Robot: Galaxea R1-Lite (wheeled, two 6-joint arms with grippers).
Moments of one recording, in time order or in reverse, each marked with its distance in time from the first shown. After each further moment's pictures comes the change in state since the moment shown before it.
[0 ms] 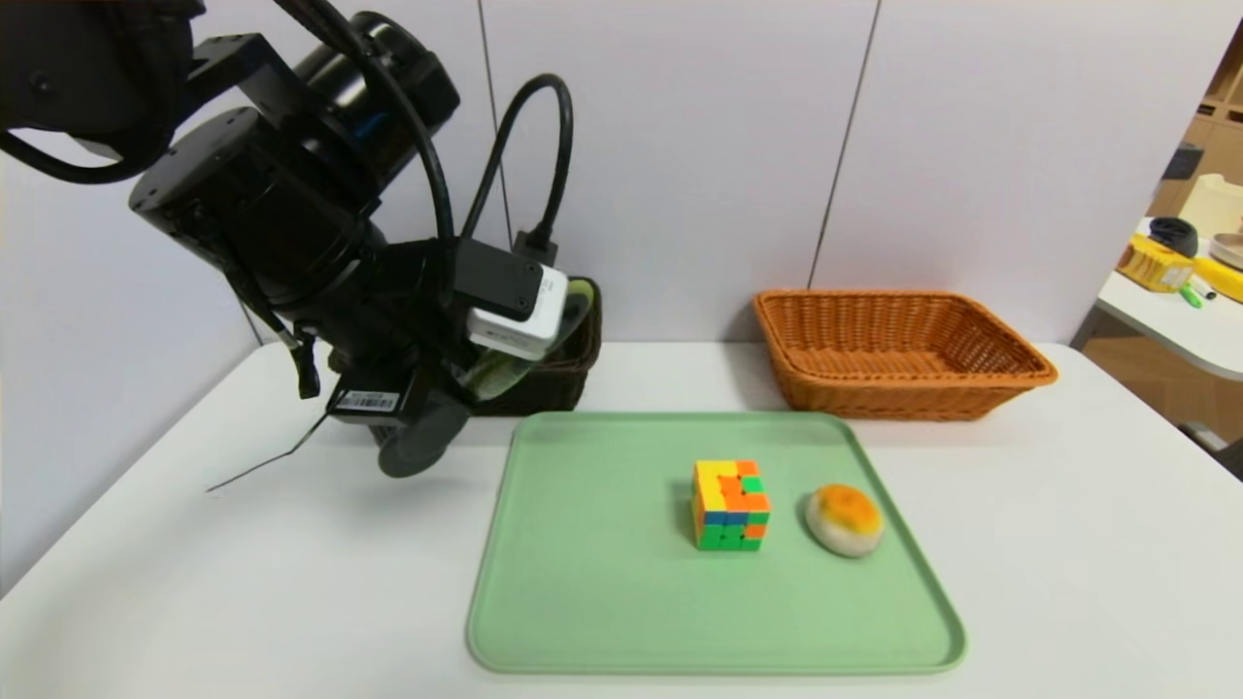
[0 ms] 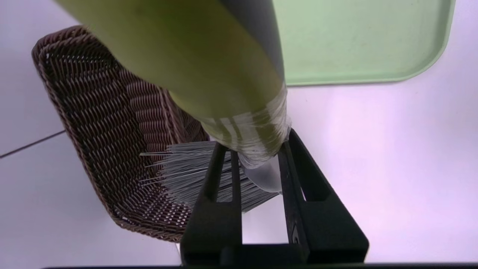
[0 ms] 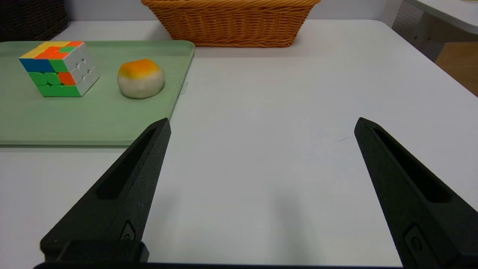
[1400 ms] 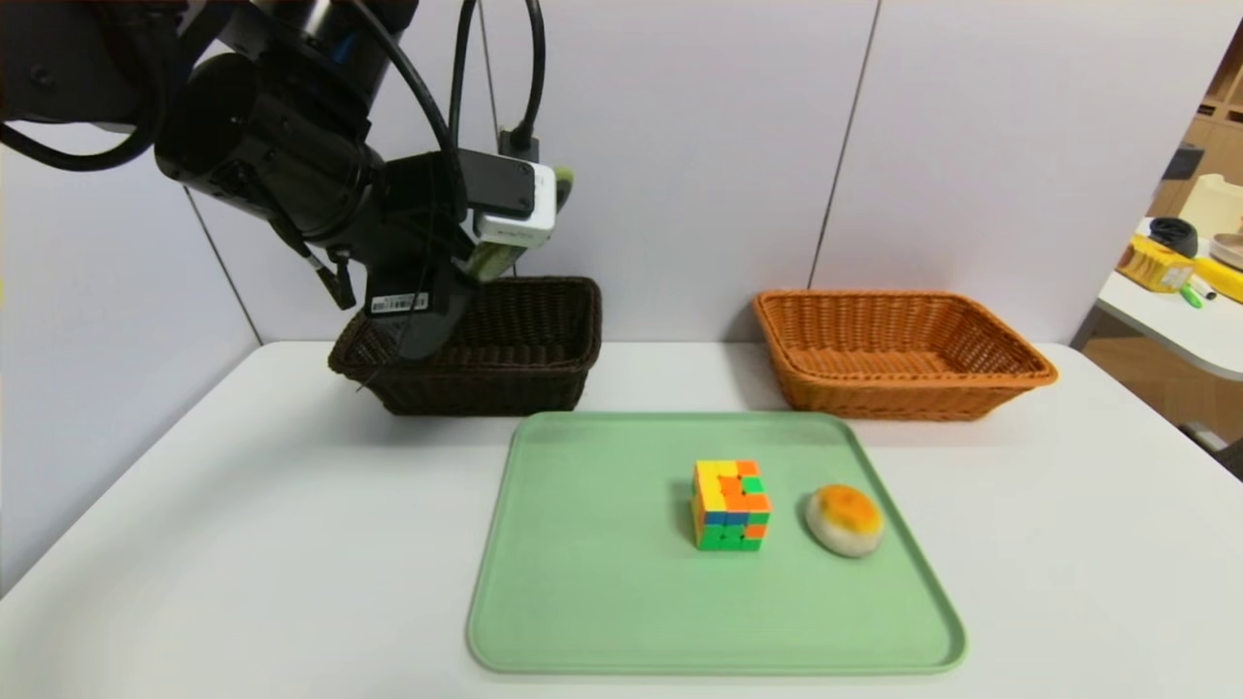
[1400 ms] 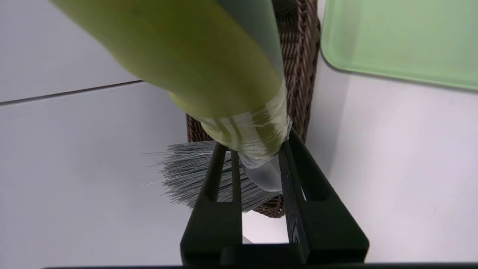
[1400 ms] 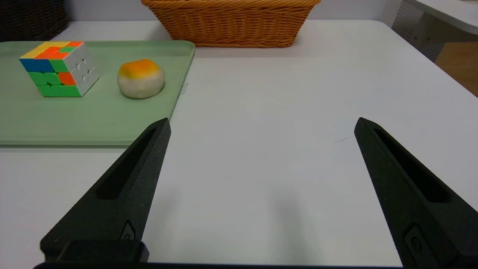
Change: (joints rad) left arm 0.066 0.011 -0.024 -0.304 0.127 -0.009; right arm 0.000 0.000 0.000 0.000 0.000 0.000
